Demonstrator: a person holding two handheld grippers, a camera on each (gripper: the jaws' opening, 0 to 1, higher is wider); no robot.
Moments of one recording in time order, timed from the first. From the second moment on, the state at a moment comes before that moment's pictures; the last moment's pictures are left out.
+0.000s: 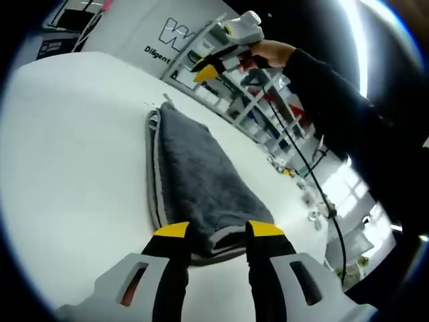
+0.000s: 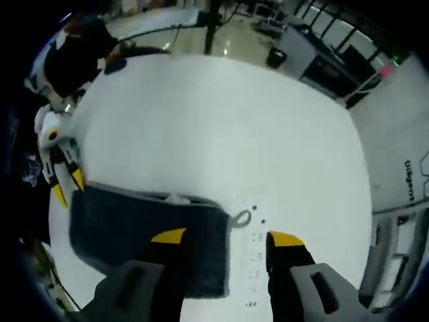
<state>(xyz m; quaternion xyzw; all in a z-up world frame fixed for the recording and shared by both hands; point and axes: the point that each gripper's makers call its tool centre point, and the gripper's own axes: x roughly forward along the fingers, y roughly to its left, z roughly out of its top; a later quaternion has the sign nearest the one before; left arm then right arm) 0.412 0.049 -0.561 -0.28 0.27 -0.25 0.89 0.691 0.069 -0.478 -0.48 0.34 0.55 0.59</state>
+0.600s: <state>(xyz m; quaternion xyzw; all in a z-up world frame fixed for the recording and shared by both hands) 0.410 0.044 -0.556 -0.31 0.27 -0.26 0.87 0.681 0.070 -0.531 -0.42 0.43 0.51 0.62</state>
